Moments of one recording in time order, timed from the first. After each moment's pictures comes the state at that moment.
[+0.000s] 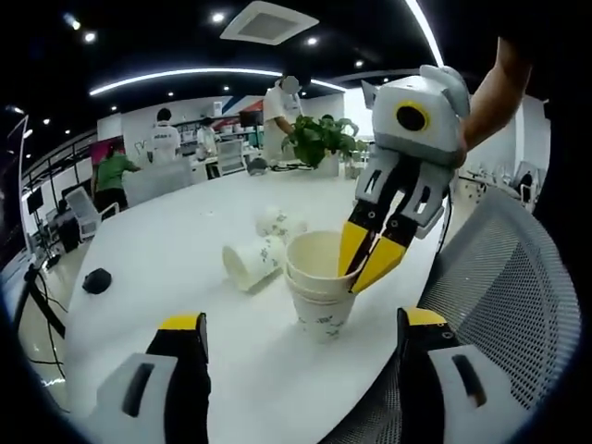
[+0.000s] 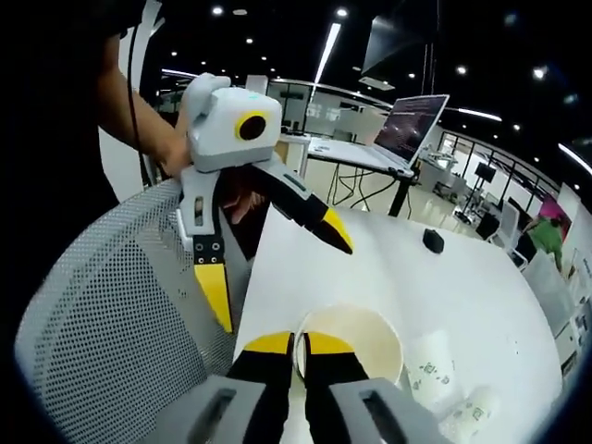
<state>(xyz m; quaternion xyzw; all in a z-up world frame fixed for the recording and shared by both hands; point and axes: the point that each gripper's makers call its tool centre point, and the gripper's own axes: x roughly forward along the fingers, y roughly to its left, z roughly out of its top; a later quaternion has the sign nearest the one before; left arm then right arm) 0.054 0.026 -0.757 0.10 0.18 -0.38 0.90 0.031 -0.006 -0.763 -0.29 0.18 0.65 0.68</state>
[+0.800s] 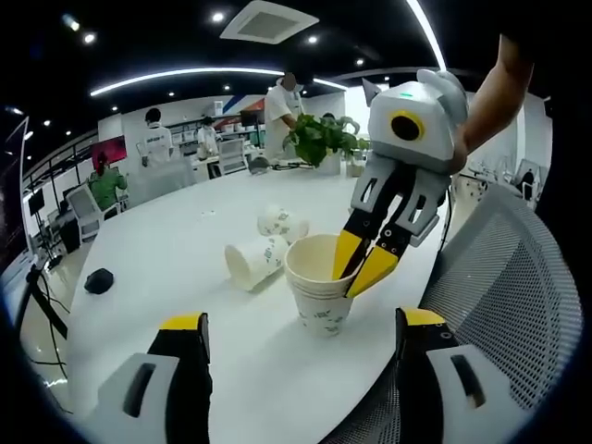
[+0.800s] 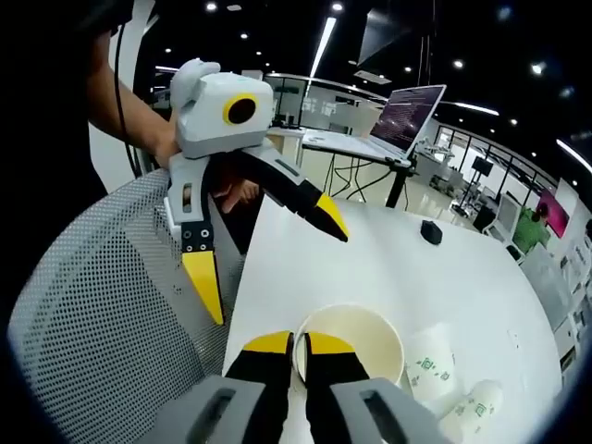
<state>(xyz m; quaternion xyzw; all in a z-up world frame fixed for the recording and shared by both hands) 0.054 0.028 -0.757 0.10 0.19 -0.37 0.90 0.040 -0.006 -0.772 -0.29 0.19 0.64 0.68</state>
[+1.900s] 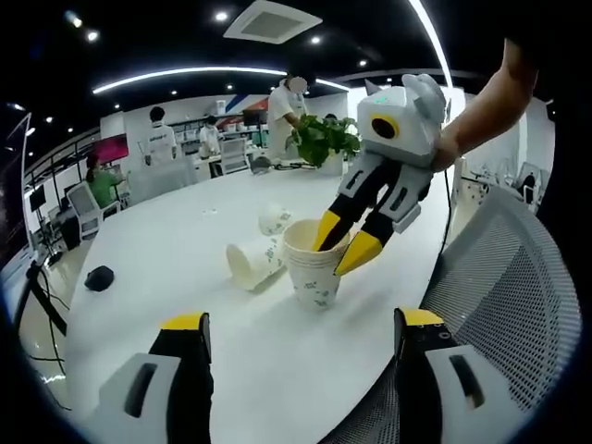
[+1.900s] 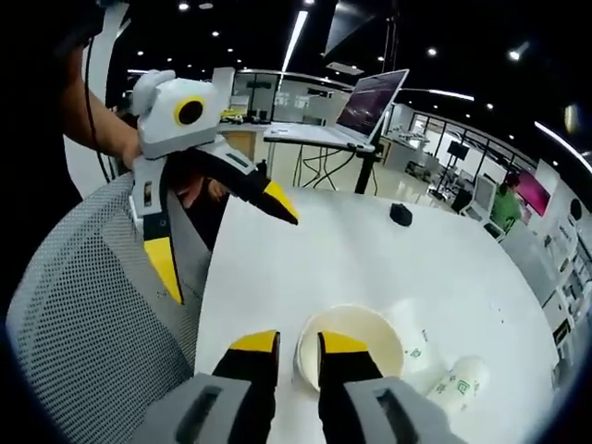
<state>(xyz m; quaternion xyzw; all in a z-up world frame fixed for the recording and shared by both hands) 0.054 0.028 -0.758 0.09 0.19 -0.37 0.90 0.072 -0.028 -0.765 -0.27 0.21 0.59 0.73</state>
